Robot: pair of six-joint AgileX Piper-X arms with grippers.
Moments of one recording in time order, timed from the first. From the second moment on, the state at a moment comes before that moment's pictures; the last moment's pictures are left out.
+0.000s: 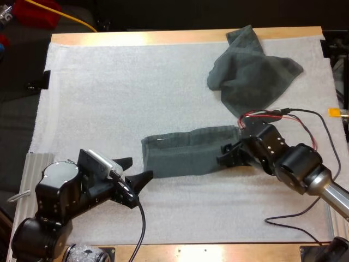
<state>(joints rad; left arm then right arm) -0.23 0.54 -0.75 0.86 0.57 -1.91 0.71 1.19 -0.94 0.82 0.16 -1.48</state>
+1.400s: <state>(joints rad) -0.23 0.54 -0.76 0.86 0.62 -1.96 0.17 1.59 -0.94 0.73 -0.62 -1.56</state>
